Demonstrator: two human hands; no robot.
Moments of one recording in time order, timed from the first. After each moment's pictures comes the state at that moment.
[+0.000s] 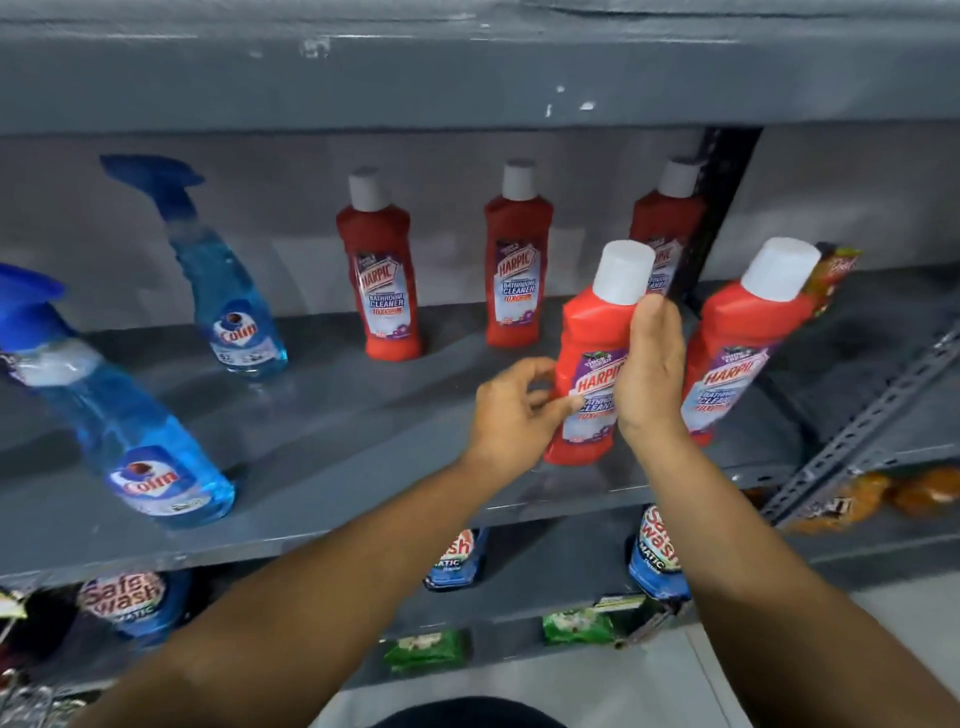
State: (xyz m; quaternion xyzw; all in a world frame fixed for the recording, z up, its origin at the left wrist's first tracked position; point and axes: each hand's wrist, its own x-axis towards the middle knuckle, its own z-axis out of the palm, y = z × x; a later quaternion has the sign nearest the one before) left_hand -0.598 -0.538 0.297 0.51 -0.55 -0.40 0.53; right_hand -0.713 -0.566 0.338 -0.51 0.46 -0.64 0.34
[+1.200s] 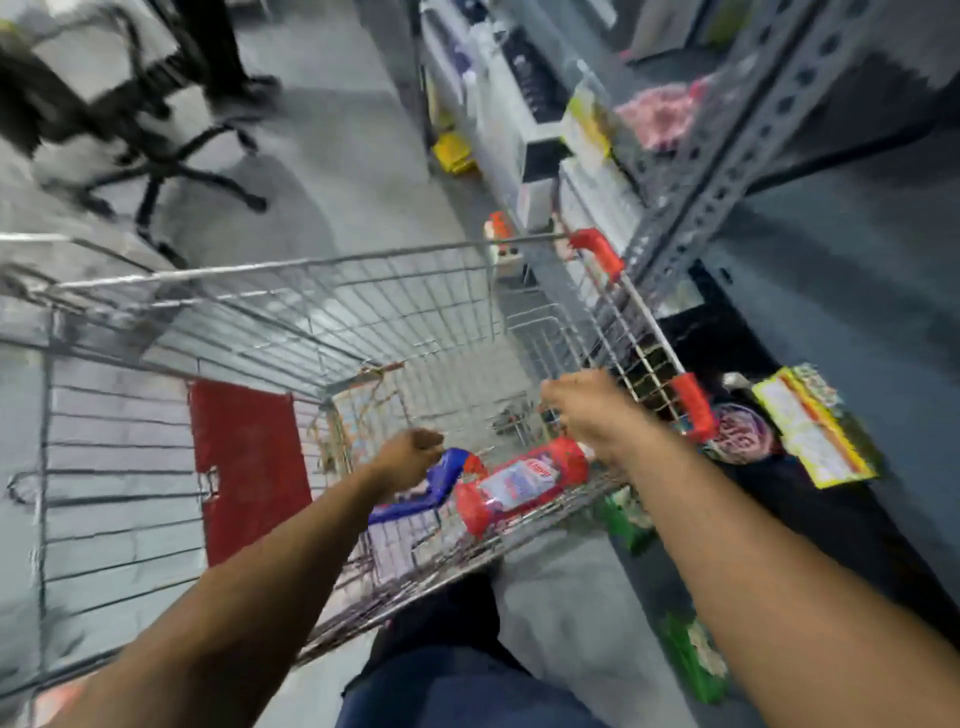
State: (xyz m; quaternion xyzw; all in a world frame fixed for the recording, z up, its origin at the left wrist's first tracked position) left_hand -0.106 0.007 0.054 0.85 0.11 -0.35 0.38; right_hand -0.099 -0.221 0.163 -0.75 0.28 0.26 0.54
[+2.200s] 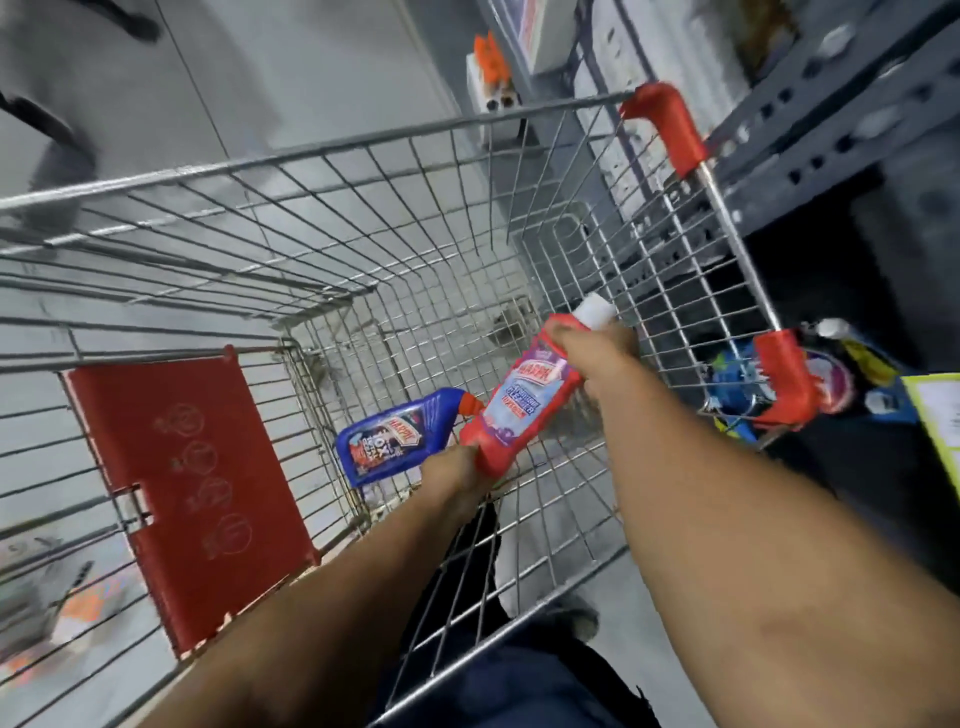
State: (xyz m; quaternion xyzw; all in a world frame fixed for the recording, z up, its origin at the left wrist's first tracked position) left_hand -0.140 -0.052 -0.039 0.47 0.54 -0.36 0.60; right_hand -0.037 -0.224 -0.009 -0.68 0.52 0.20 0.47
